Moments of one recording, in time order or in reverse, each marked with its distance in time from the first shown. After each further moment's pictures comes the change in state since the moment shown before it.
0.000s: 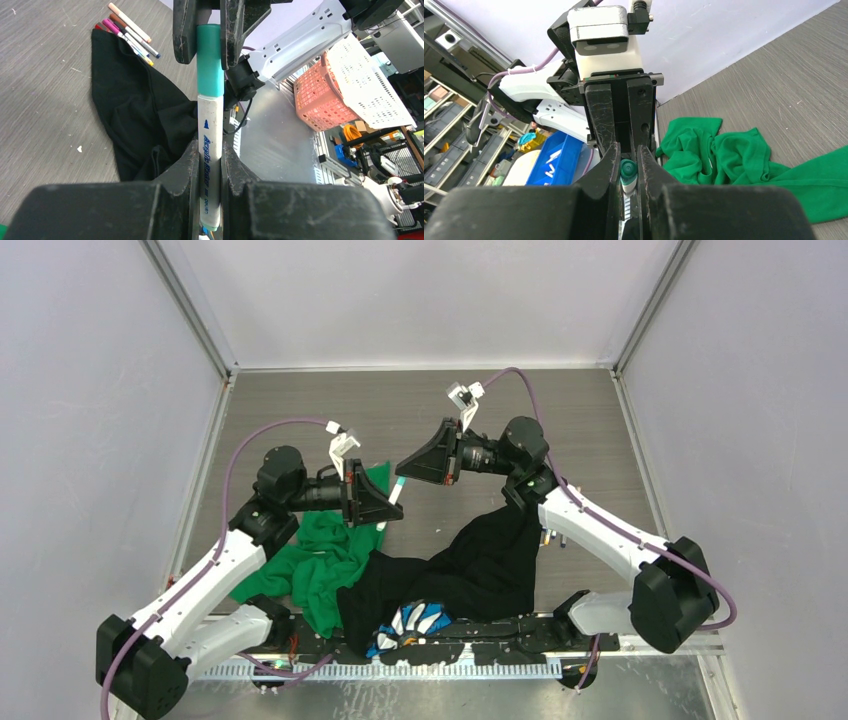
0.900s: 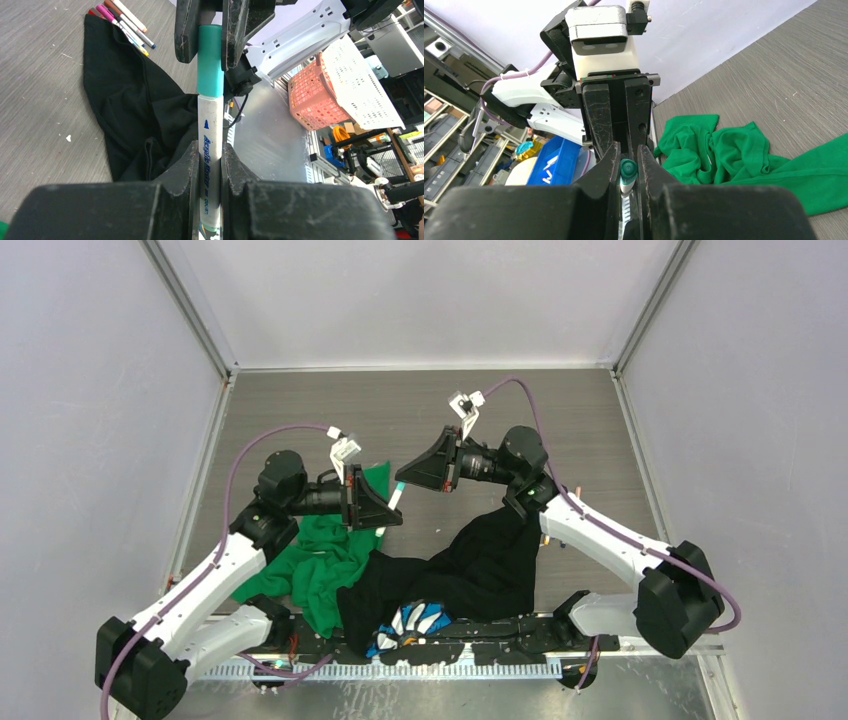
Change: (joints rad) left arm 0.002 -0.016 -0.026 -0.010 0.003 -0.032; right arm 0.032 -0.034 -0.050 -0.029 0.069 -0.018
